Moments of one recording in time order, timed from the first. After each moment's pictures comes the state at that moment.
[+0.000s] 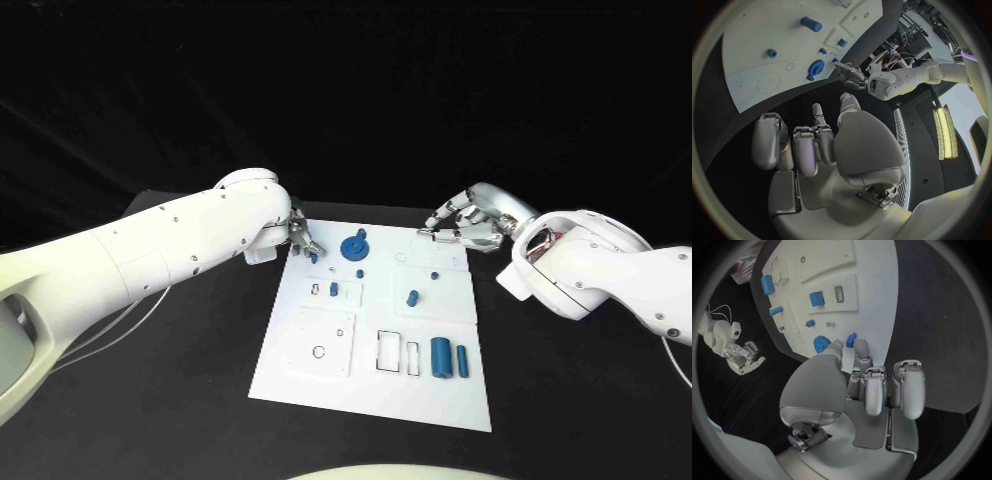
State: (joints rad) left arm 1.31 -0.45 0.00 1.06 -1.14 0.25 -0.65; left_hand 1.22 -0.02 0.04 0.29 0.23 1.00 0.07 0.25 0.77 1.20 0.00 0.86 0.70 1.47 -0.06 1.56 1.31 0.01 1.47 0.04 1.51 1.31; right arm 1.32 -0.98 -0.12 1.71 -1.05 -0.45 -0.19; right_hand 1.29 -0.06 -0.18 0.29 0.50 1.00 0.13 0.15 0.23 1.46 0.05 1.46 1.31 1.46 -0.01 1.52 1.31 0.05 1.42 0.09 1.27 1.31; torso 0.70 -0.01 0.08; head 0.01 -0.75
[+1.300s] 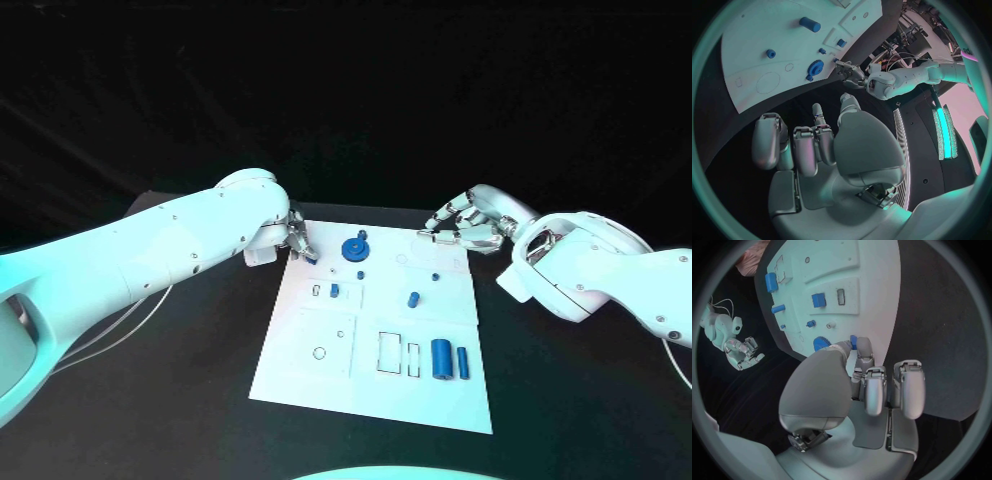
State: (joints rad) left arm 1.31 -0.45 0.00 1.05 -1.08 0.25 -0.66; left_hand 1.41 -0.08 0.42 0.34 0.23 1.00 0.08 0.28 0.79 1.22 0.00 0.83 0.65 1.47 -0.06 1.56 1.31 0.01 1.47 0.04 1.51 1.31; right arm 1.32 -0.98 -0.12 1.71 -1.05 -0.45 -0.19; right_hand 1.28 -0.06 -0.18 0.29 0.50 1.00 0.13 0.15 0.23 1.46 0.05 1.46 1.31 1.46 -0.01 1.52 1.31 0.05 1.42 0.09 1.27 1.31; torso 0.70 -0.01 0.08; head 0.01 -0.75
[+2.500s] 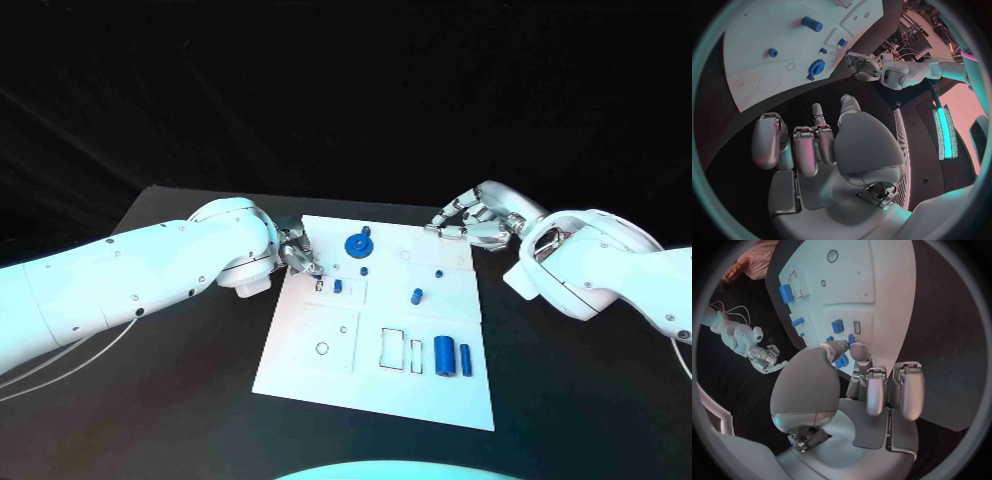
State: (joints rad) left arm 1.26 -0.68 -0.01 1.43 -1.08 0.06 -0.63; left_hand 1.27 -0.21 0.64 0.25 0.24 1.00 0.06 0.39 0.86 1.31 -0.03 0.94 0.76 1.47 -0.08 1.56 1.31 0.01 1.47 0.03 1.55 1.31; right arm 1.32 -0.99 -0.12 1.71 -1.04 -0.45 -0.19; right_hand 1.26 -0.04 -0.19 0.29 0.51 1.00 0.13 0.15 0.23 1.46 0.05 1.46 1.31 1.46 -0.01 1.52 1.31 0.05 1.42 0.09 1.26 1.31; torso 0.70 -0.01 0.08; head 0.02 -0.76
